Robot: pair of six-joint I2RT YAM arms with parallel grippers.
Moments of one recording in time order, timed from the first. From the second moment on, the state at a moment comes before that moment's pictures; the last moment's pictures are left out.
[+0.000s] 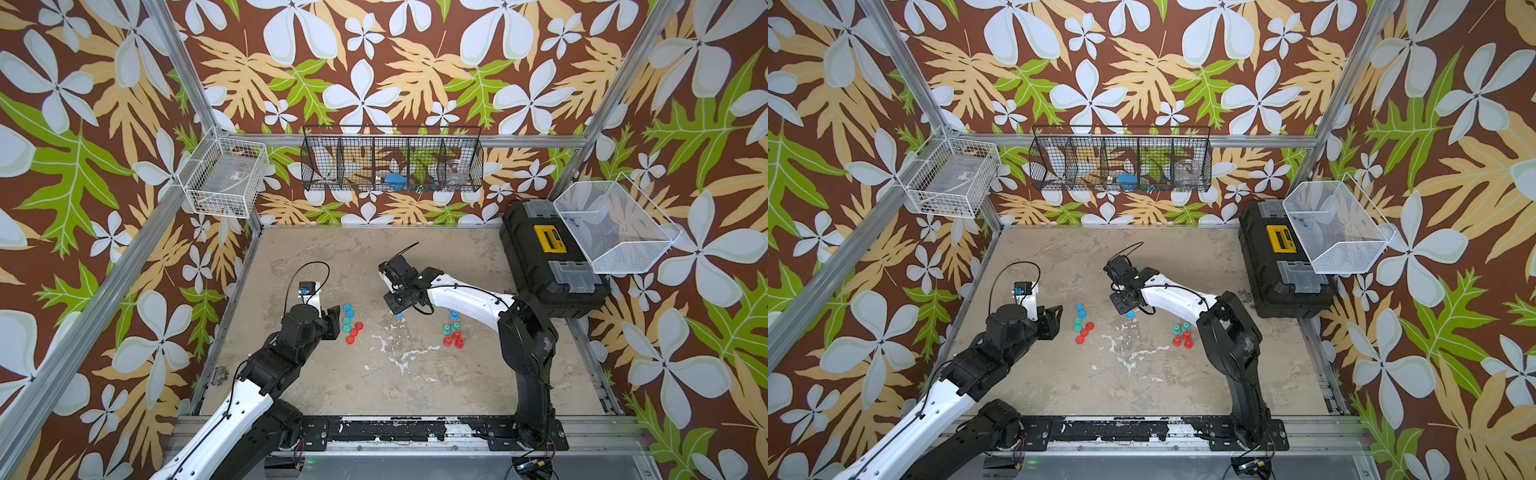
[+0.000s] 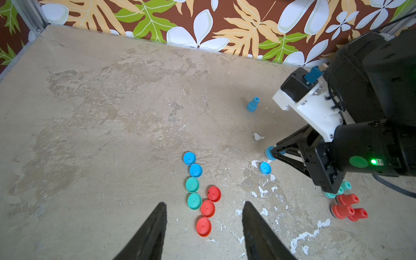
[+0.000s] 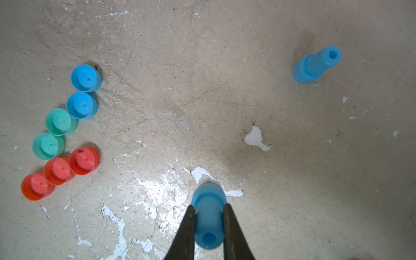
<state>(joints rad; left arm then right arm) -0.49 0.69 0.61 -0.43 -0.23 -0.41 0.78 2.01 1.57 -0.67 0.12 0.14</state>
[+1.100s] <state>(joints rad) -0.49 0.69 0.61 -0.43 -0.24 -0.41 0.78 2.02 1.57 -0.70 0.12 0.13</state>
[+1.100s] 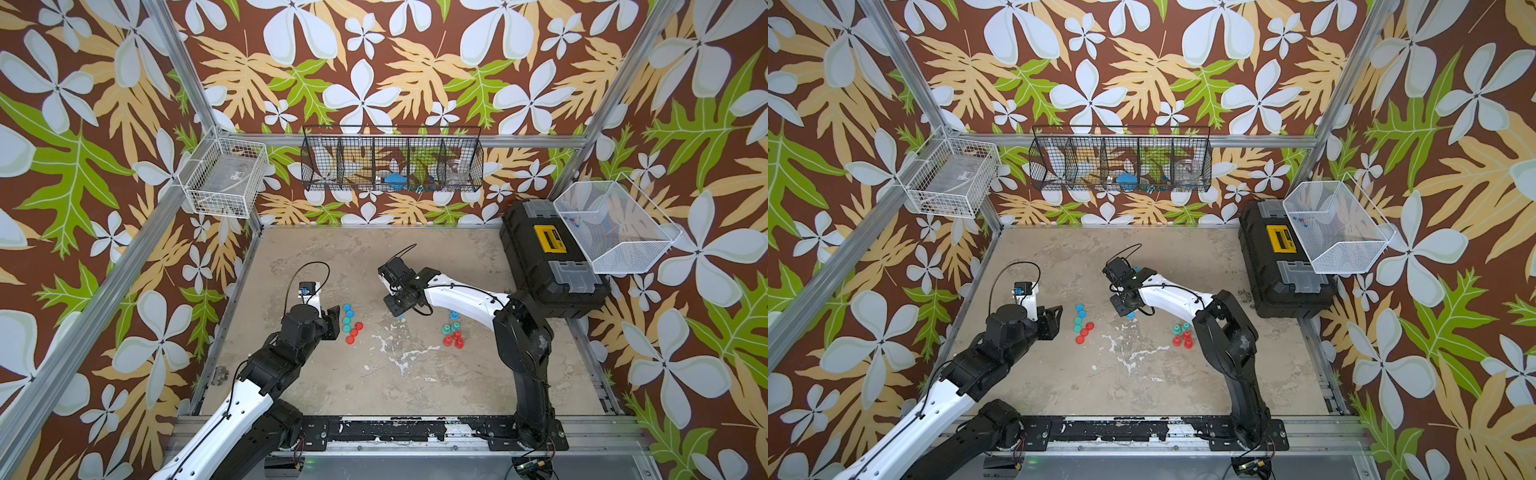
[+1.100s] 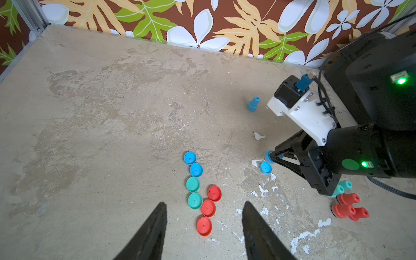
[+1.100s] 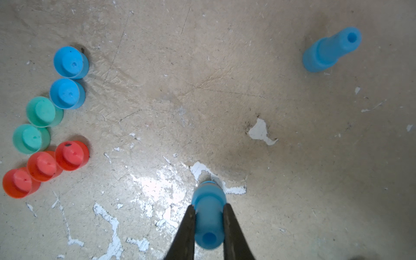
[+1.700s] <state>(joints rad) -0.49 0.69 0.61 -0.43 -0.24 -0.41 0.78 2.01 1.51 -0.66 0.12 0.14</state>
